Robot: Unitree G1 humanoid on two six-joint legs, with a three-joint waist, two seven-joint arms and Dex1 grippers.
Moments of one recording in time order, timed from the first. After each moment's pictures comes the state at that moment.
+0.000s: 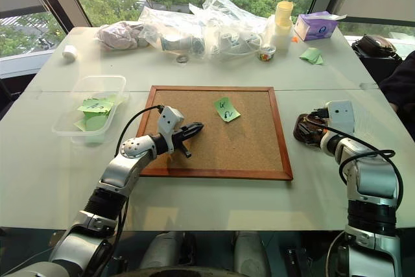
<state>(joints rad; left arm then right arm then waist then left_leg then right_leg) -0.41 0.23 -0.17 0.18 -0.16 0.23 -0.65 -0.29 -0.58 -0.34 -0.07 0.23 0.89 0.36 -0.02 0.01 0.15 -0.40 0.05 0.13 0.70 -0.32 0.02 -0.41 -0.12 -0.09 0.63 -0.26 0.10</state>
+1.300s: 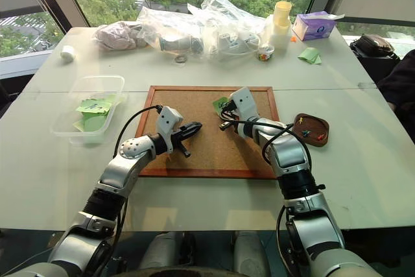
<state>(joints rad) -0.40 0.24 -0.17 0.16 -0.16 0.23 -0.63 -0.56 -0.31 0.14 0.11 0.18 0.63 0.48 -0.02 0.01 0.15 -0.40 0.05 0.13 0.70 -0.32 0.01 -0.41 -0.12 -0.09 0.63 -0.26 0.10</state>
